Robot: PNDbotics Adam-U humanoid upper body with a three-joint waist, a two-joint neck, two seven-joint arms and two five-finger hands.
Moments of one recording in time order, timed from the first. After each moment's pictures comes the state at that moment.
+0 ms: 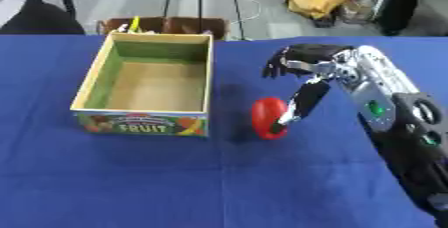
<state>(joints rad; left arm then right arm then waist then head) -0.09 0.07 0.36 -1.98 0.04 -0.14 0.11 -0.87 -0.56 0.21 -1.33 0.84 -0.24 0.73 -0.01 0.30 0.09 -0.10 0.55</state>
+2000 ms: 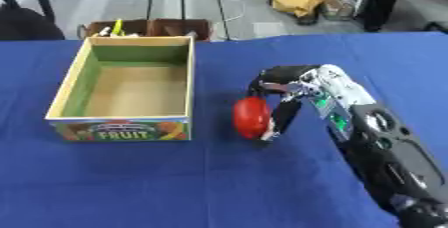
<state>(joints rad) -0.09 0.07 0.36 -1.98 0.04 -0.15 0.09 -0.88 -0.50 0.22 -1.22 0.96 -0.27 0.72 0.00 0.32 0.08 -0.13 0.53</state>
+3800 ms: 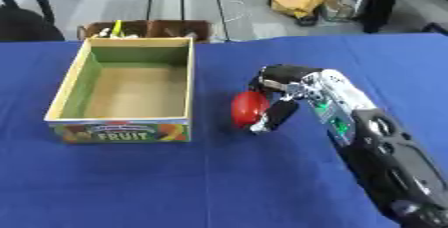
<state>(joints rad) -0.09 0.07 0.36 -1.98 0.03 -0.15 0.09 -0.86 -0.50 0.22 -1.25 0.89 -0.20 0.60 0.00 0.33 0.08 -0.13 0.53</state>
